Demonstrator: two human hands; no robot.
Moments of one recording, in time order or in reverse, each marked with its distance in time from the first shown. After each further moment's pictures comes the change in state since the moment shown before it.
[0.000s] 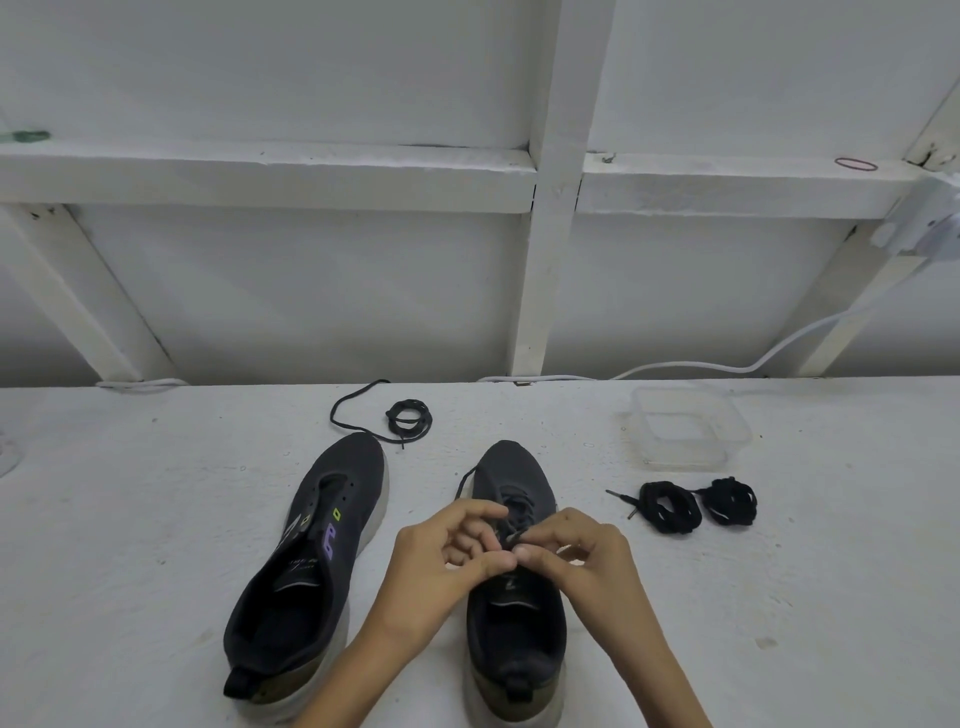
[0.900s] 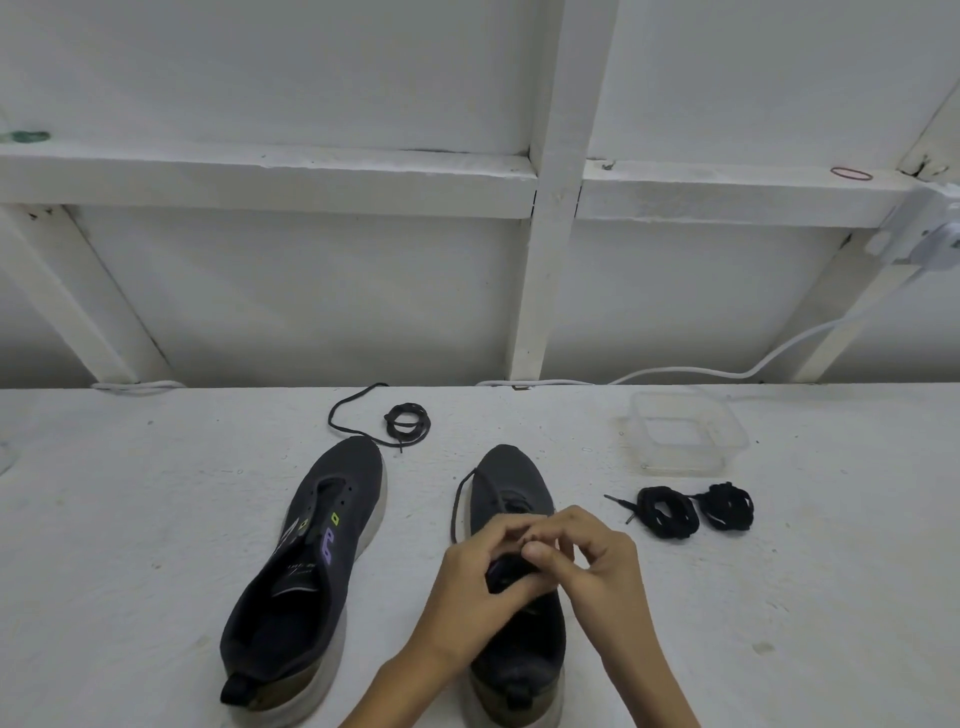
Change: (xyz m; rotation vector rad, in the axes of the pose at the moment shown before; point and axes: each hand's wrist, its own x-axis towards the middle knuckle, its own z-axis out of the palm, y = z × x) left_hand 0.001 -0.006 0.034 0.019 -0.095 0.117; right_hand -0.005 -0.008 0.003 0.111 0.108 -0.112
